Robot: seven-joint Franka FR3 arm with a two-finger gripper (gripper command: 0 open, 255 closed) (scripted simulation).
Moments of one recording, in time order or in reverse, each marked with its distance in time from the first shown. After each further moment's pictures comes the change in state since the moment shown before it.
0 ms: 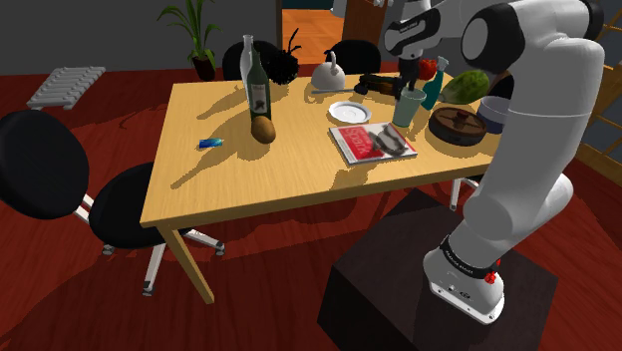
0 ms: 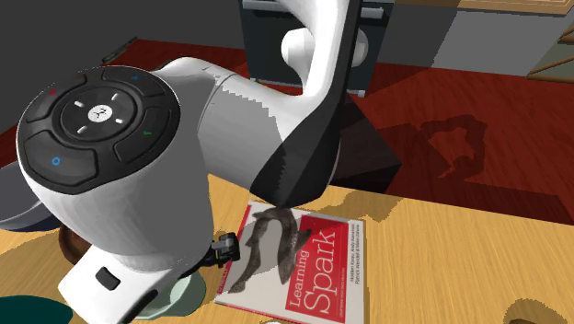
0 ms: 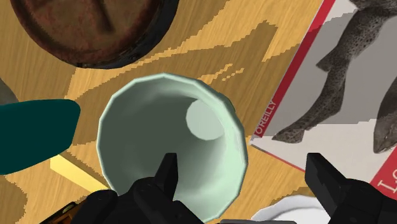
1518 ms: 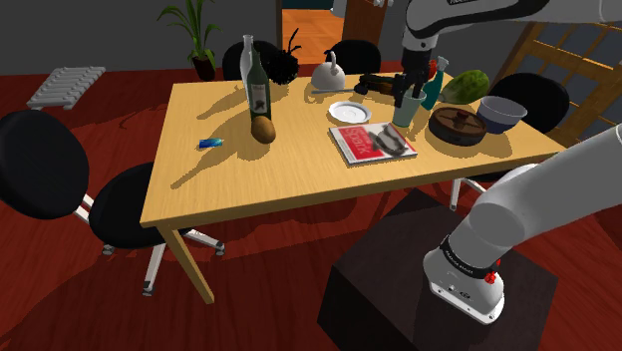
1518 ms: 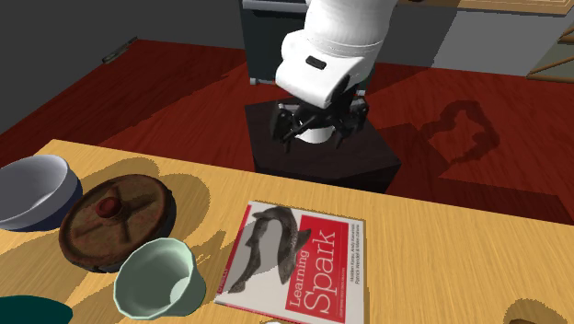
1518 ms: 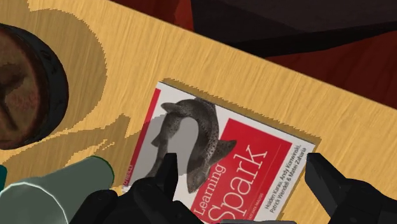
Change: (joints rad) arm 0.166 -0.737 0.163 -0.568 -0.083 -0.237 0.367
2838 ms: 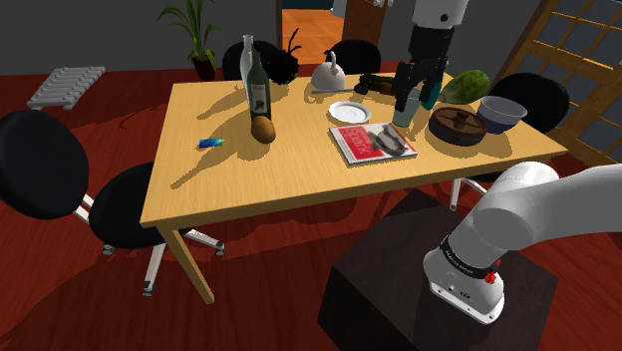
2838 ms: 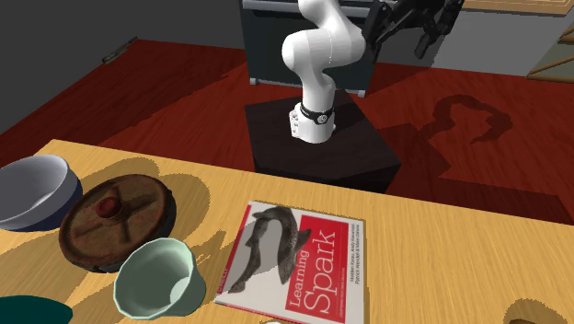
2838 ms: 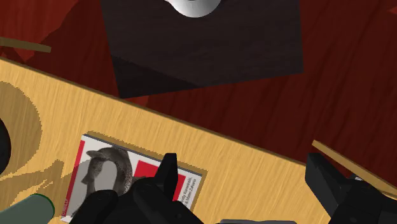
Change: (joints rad) arm 0.109 -0.383 0.251 -0.053 0.236 -0.347 0.319
